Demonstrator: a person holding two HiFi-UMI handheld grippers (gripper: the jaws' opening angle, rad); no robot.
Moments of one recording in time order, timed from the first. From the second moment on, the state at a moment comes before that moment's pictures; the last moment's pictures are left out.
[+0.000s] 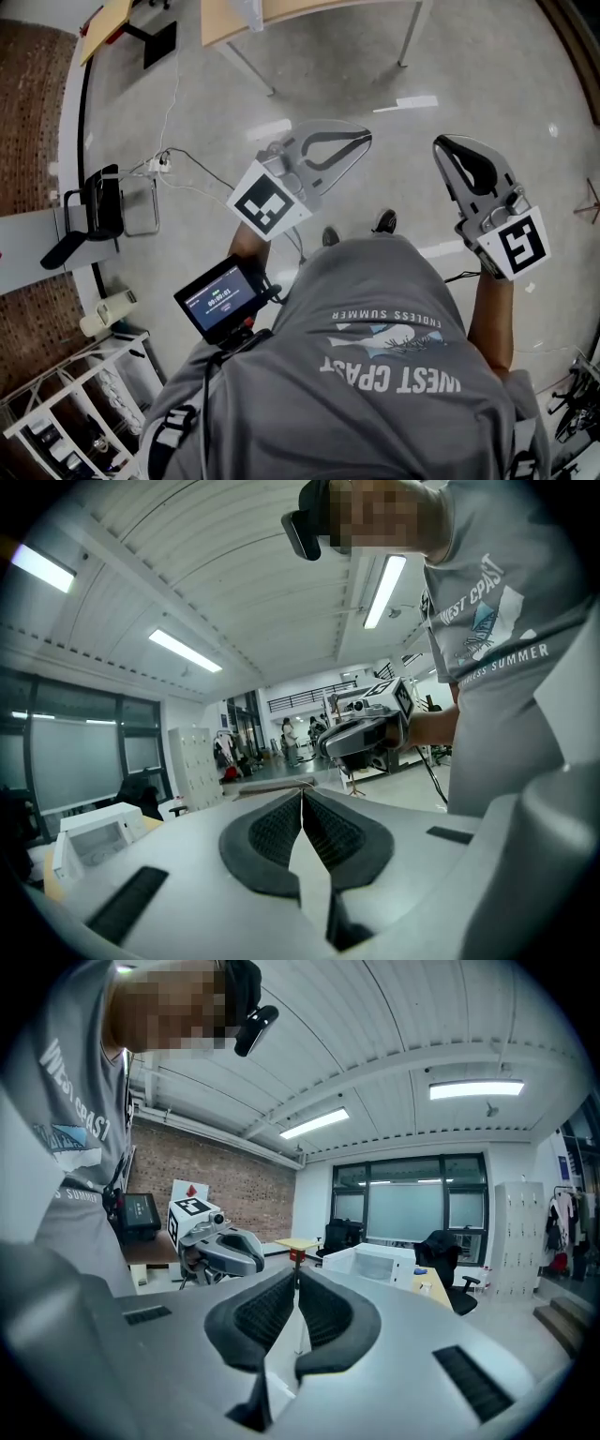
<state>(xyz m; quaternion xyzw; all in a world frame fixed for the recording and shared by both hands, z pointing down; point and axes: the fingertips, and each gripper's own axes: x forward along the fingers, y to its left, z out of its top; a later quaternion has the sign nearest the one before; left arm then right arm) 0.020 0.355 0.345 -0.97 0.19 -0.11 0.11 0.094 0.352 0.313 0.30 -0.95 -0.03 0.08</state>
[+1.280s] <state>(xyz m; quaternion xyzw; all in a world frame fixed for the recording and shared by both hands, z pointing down) 0.119 0.144 0.354 -0.99 0.13 -0.05 0.04 0.187 0.165 0.333 0.37 -0.92 0.01 0.14</state>
